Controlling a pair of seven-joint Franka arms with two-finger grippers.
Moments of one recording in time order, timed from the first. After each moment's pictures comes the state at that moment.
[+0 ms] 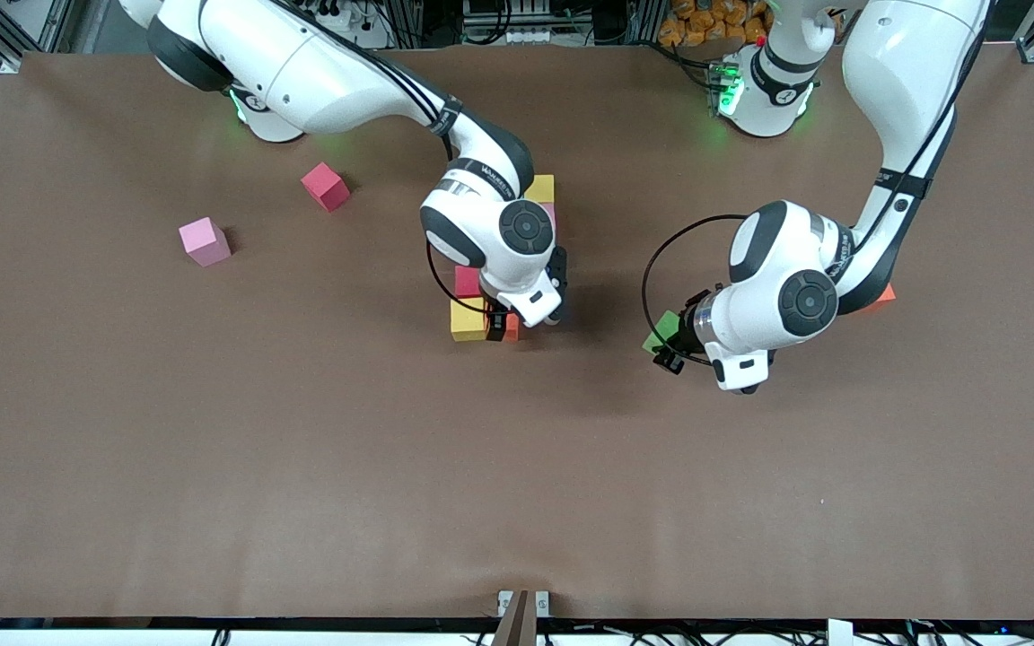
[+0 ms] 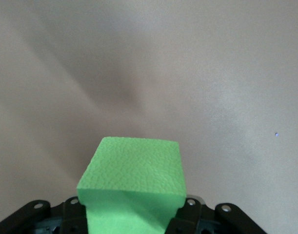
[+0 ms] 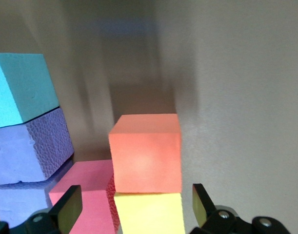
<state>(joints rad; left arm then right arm) -0.05 0.50 -0.39 -1.75 -0.10 2.12 -1.37 0.46 0.83 0.46 -1.32 -0.41 1.89 -0.50</state>
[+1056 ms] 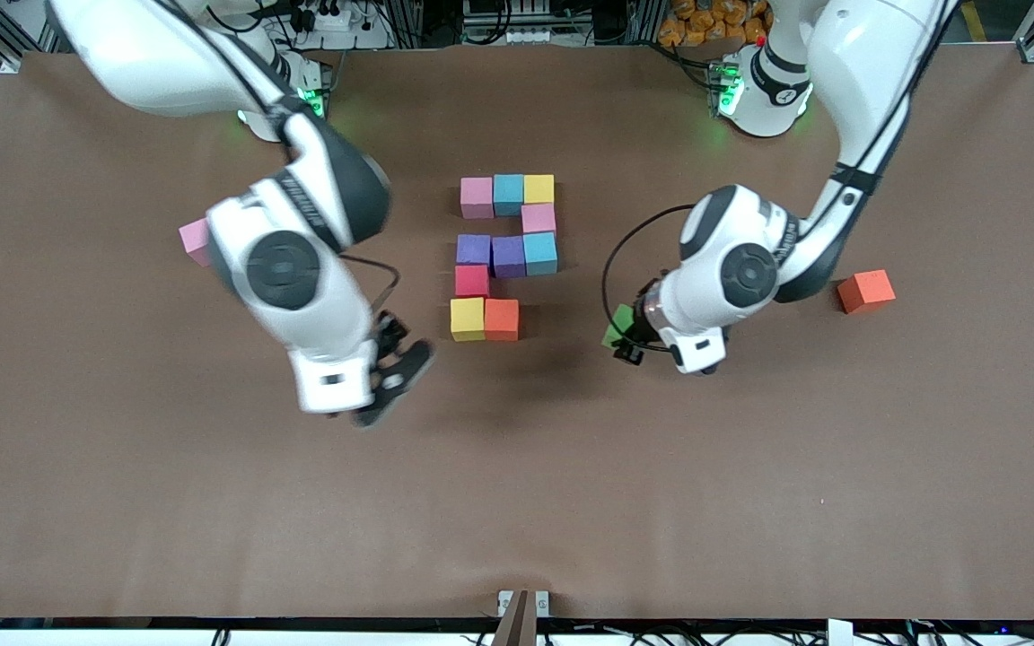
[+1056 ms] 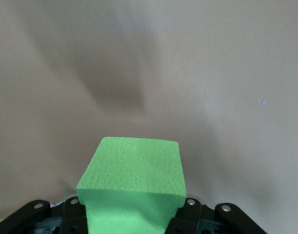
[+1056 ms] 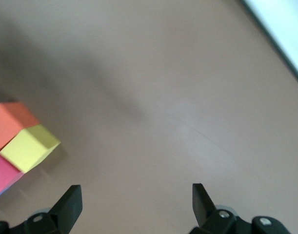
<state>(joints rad) -0.18 0.52 -0.41 -1.79 -0.11 2.32 -1.69 0.10 0.67 0.49 -1.13 -0.36 1.76 -0.18</state>
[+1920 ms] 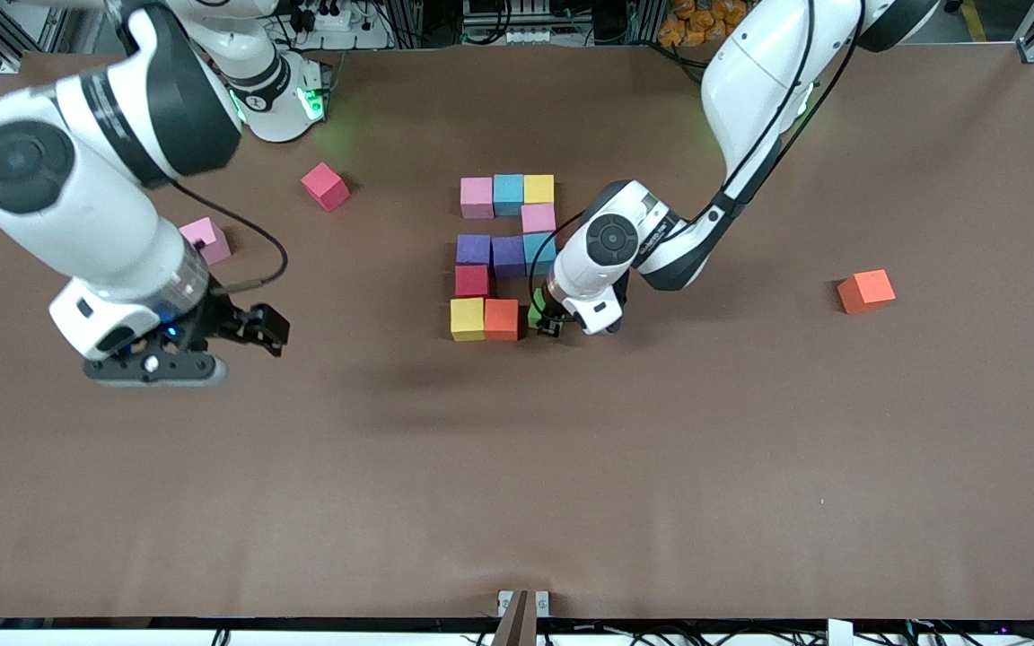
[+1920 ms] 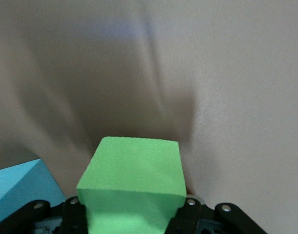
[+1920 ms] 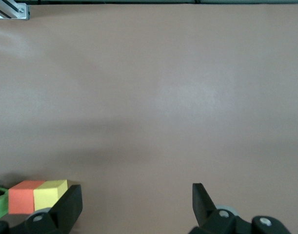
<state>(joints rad) -0.41 0.70 -0.38 -1.79 0.02 2.55 -2.06 -0.12 0.30 0.50 -1.44 -0.20 1.77 0.41</state>
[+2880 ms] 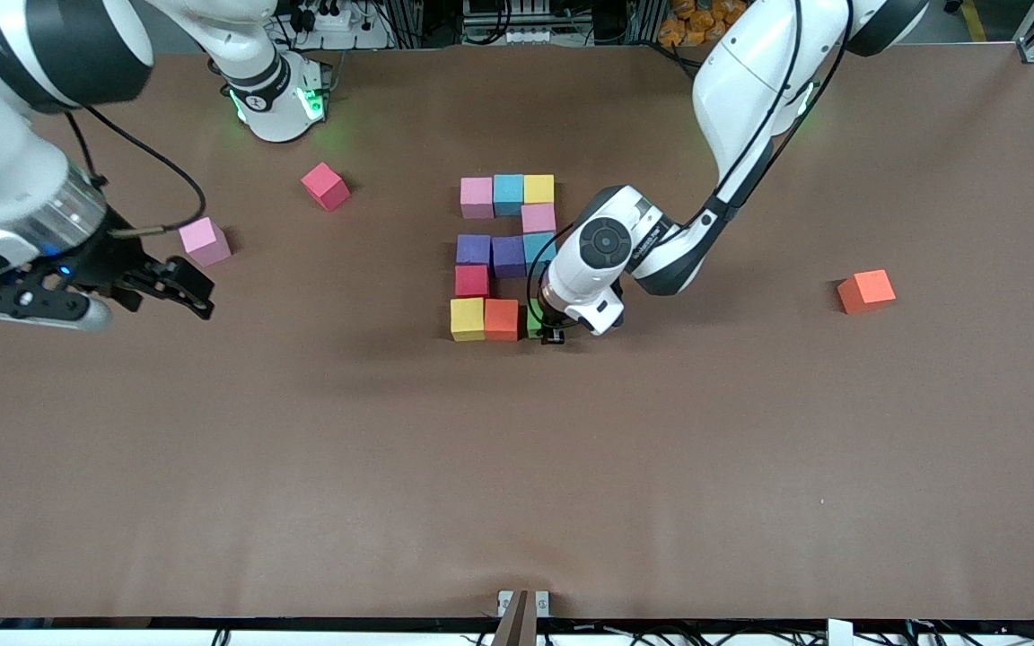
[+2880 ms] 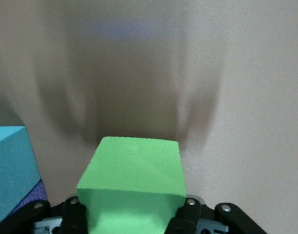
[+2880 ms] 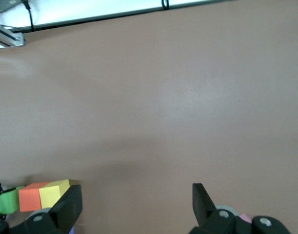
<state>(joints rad) -0.48 0.71 -0.30 -1.75 0.02 2.55 -2.37 -0.28 0.10 0.49 -1.54 -0.06 1.79 0.31</state>
